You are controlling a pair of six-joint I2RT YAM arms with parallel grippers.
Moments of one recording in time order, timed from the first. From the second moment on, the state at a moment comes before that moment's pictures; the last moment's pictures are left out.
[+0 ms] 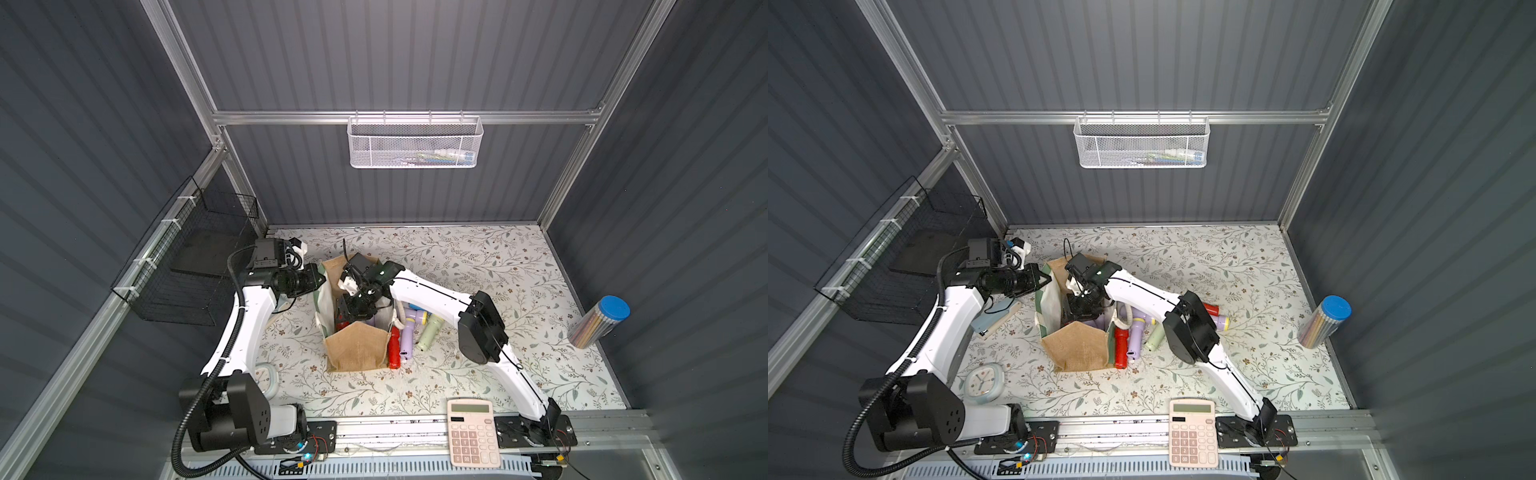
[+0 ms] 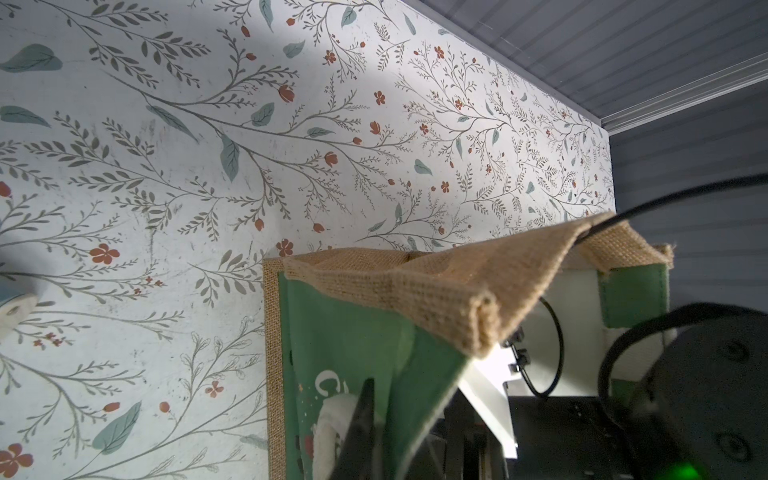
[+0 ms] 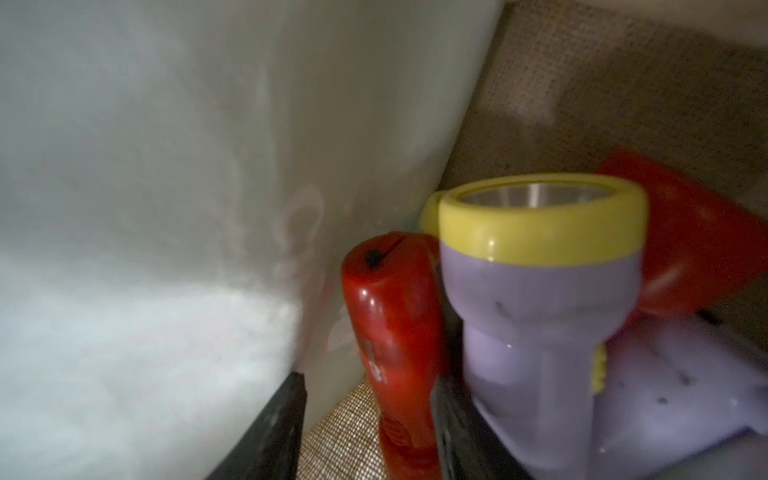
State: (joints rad) left arm 0.03 1.35 1.19 -0.76 0.51 -0.23; right arm 0.94 2.40 2.19 -0.87 -0.50 0.62
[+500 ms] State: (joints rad) left arm 0.03 1.35 1.19 -0.76 0.51 -0.23; right arm 0.94 2.24 2.19 -0.85 -0.51 0.54
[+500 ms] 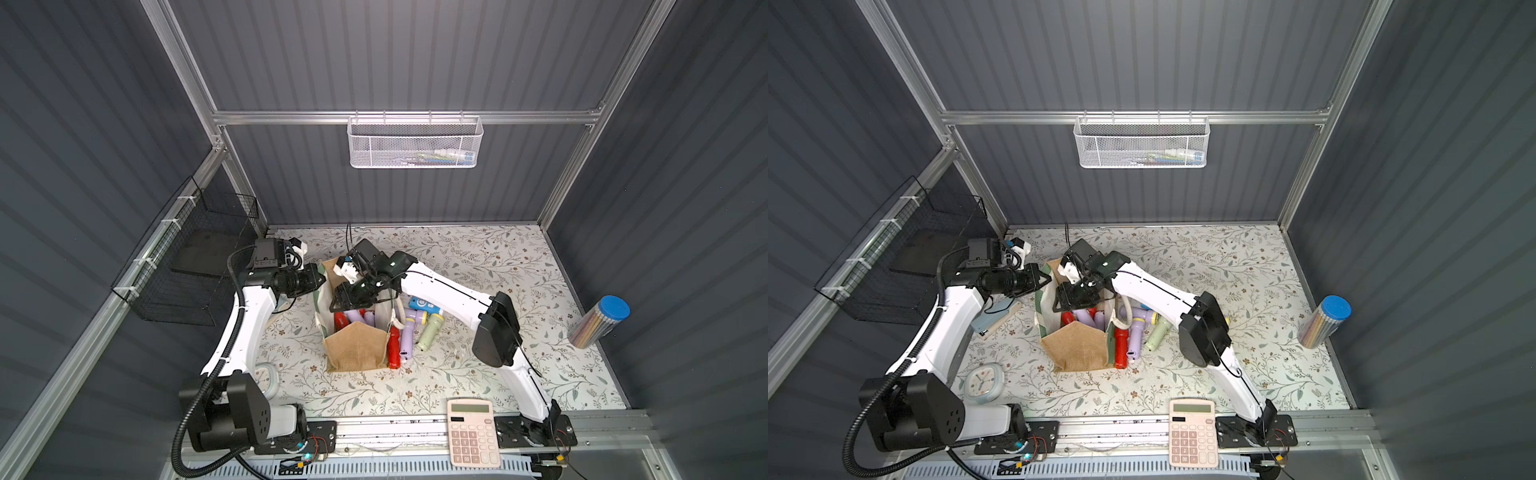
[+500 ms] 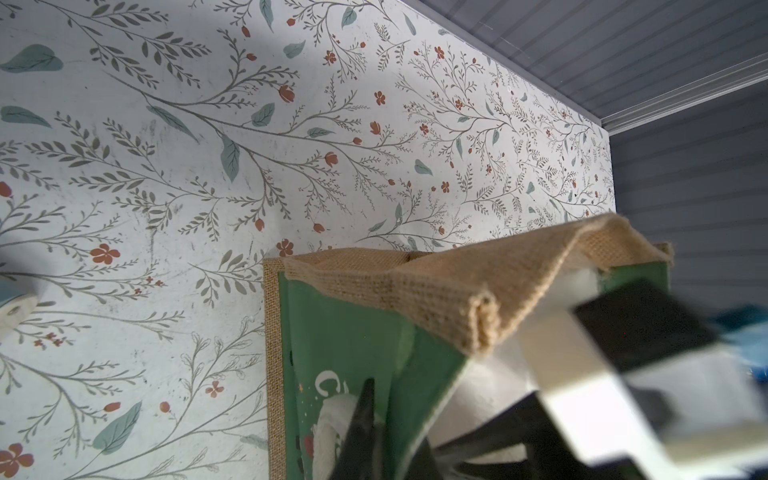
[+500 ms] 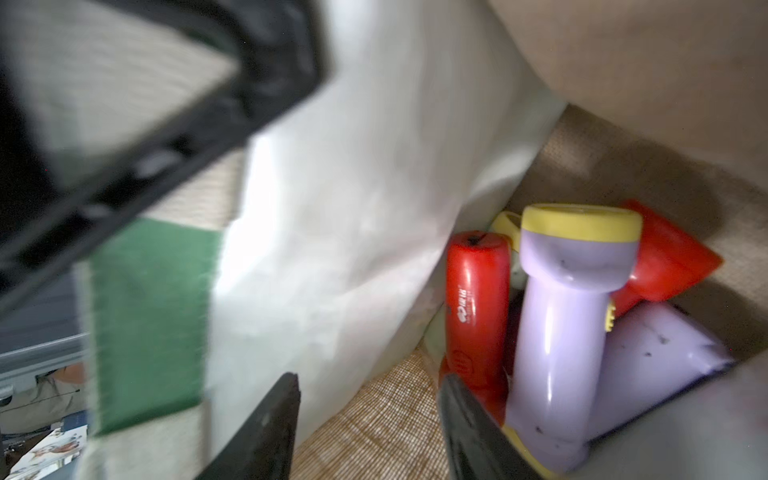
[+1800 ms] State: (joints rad) left arm 0.03 1.35 1.19 -0.76 0.52 -0.23; right arm 0.66 1.28 1.11 -0.60 -0.14 0.72
